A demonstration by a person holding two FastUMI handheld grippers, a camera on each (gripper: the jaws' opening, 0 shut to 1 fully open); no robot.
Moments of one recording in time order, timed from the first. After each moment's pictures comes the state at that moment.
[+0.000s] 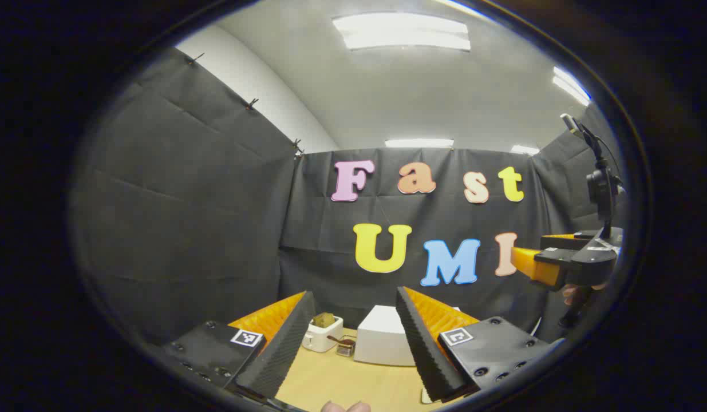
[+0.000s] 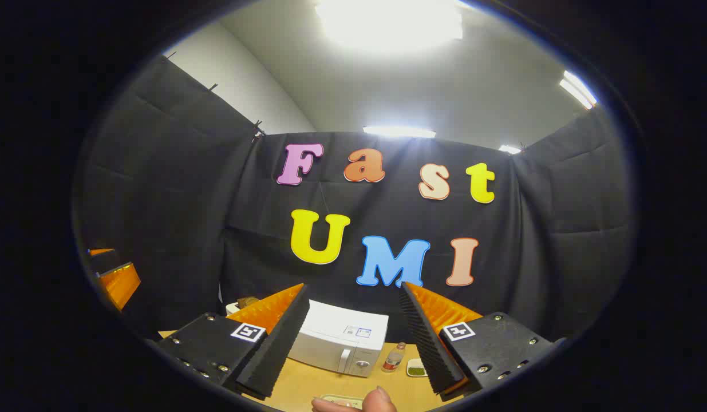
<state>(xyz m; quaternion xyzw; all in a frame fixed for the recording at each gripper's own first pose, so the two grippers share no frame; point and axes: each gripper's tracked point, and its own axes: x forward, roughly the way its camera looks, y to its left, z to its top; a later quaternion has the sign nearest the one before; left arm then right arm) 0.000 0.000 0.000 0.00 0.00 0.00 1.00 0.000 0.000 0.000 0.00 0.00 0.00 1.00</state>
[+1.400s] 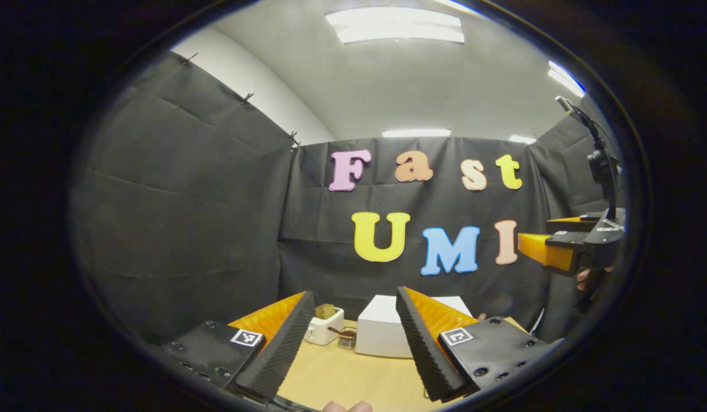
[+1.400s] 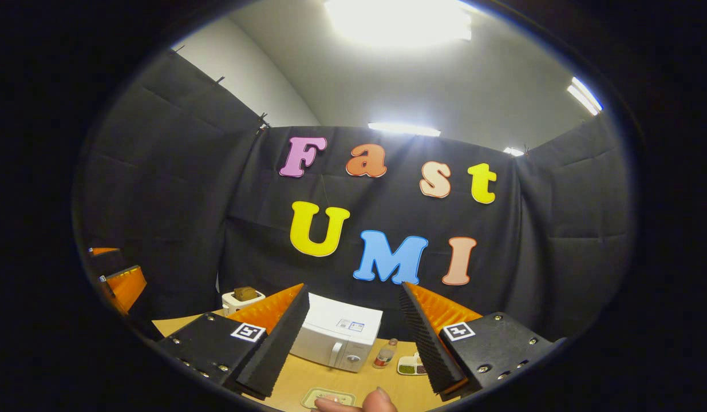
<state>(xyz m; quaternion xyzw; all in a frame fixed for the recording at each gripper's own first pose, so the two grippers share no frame) 0.004 -0.020 -0.029 0.02 0.02 0.00 1.00 -0.006 -0.034 -0.007 -0.02 0.01 0.01 1.00</state>
